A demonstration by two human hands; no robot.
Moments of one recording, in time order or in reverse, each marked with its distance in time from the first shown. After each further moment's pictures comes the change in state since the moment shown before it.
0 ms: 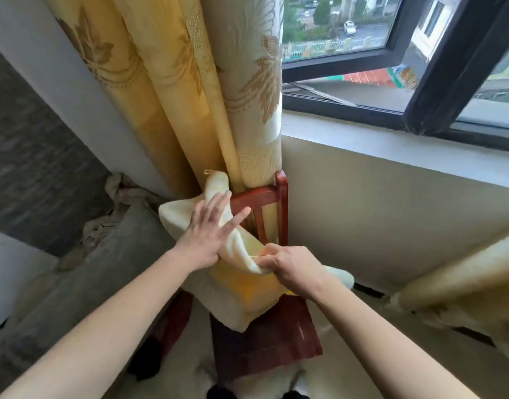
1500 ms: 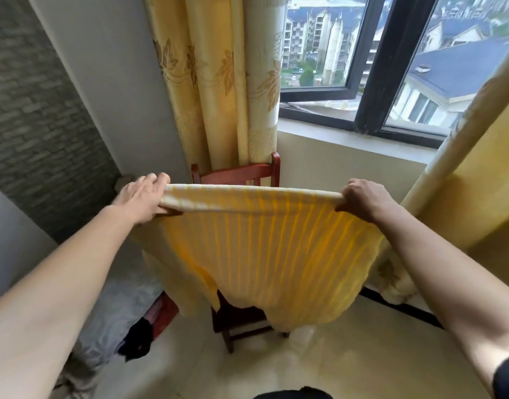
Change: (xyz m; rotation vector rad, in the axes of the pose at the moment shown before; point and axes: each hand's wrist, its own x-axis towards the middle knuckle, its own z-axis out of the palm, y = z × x) left_hand -0.274 -0.028 -0.064 -0.111 0.123 -0.369; right_hand -0.200 -0.071 -0.121 -0.515 0.024 0.535
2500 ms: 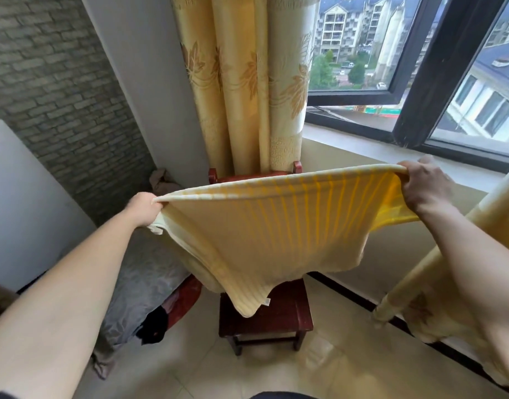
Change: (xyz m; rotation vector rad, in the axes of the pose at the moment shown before) left_hand 0.030 -0.005 0.020 -0.462 -0.072 -0.529; right_hand 0.078 0.085 -0.010 0.290 0.388 0.241
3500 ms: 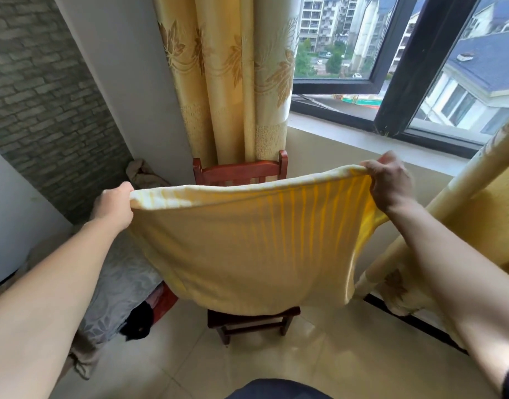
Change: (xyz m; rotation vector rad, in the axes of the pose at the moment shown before) left_hand -0.013 -0.025 0.009 0.212 0.193 -0.020; right_hand -0.028 -0.021 0.018 0.042 0.016 -0.124
